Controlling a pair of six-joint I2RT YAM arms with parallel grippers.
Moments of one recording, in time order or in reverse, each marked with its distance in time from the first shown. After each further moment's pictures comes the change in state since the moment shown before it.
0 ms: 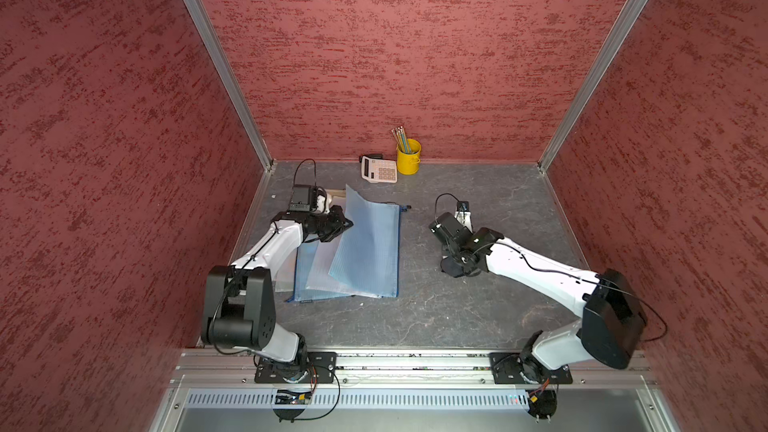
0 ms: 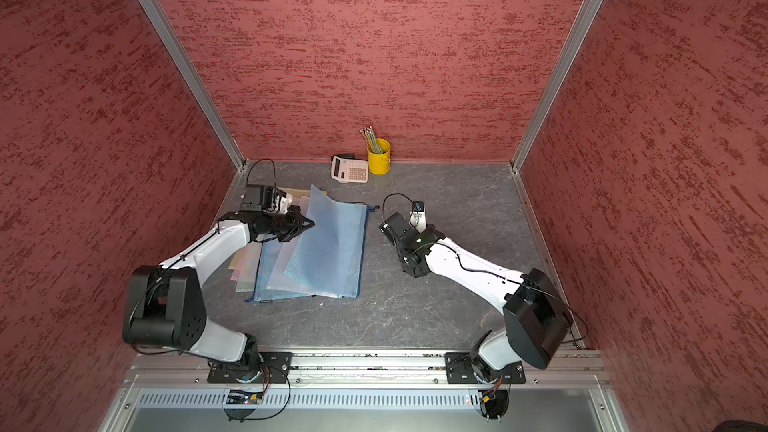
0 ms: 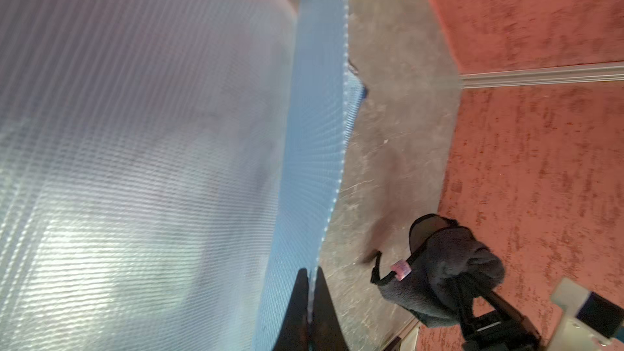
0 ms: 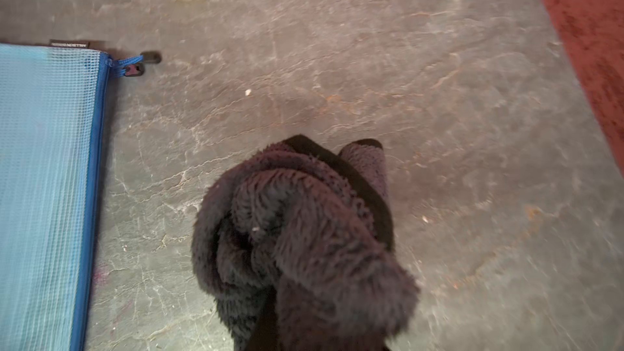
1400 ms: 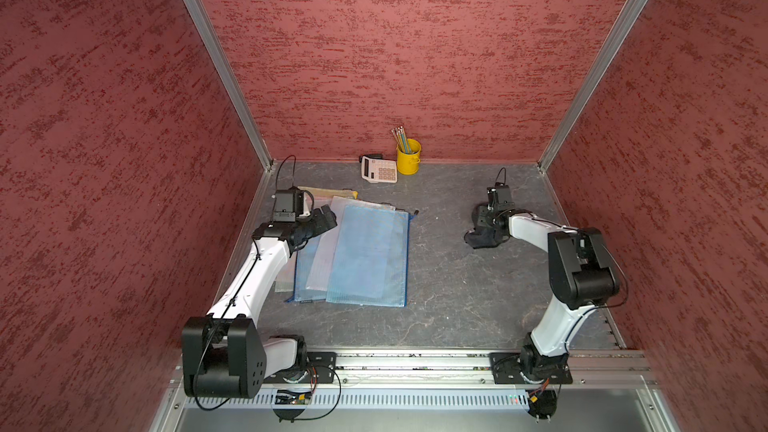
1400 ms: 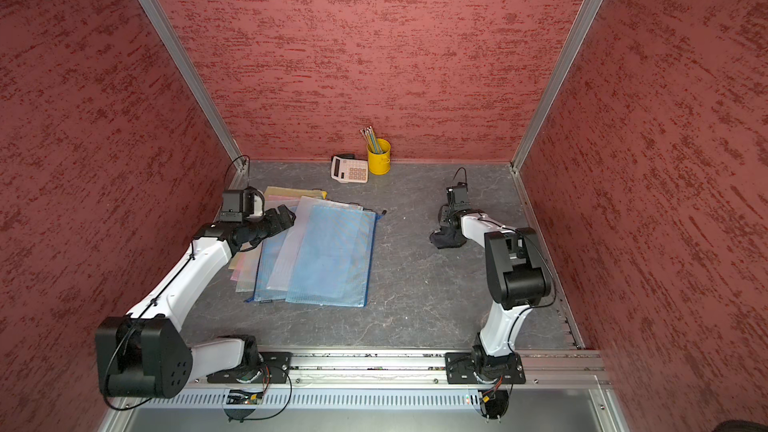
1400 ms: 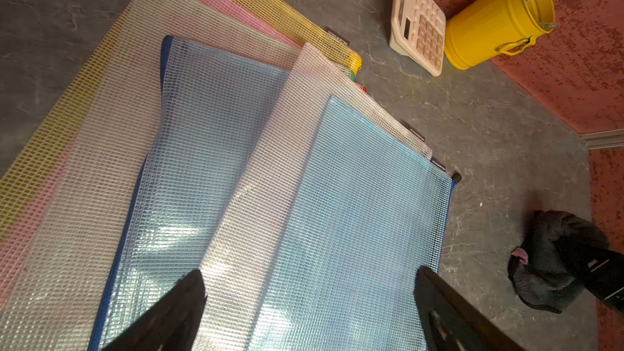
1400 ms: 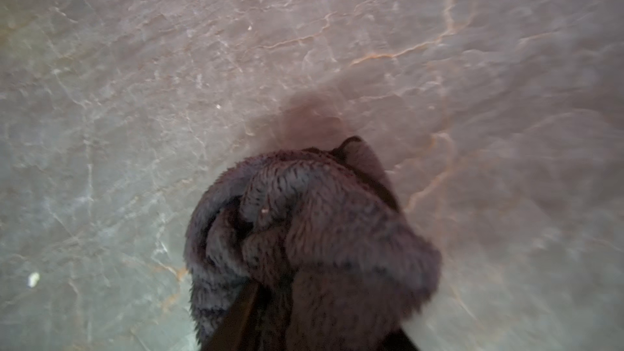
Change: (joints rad) left arm 0.037 -0.295 -0.039 -0.076 -0.449 0.158; right arm -0.621 0.323 0.009 0.520 -0.418 -0.420
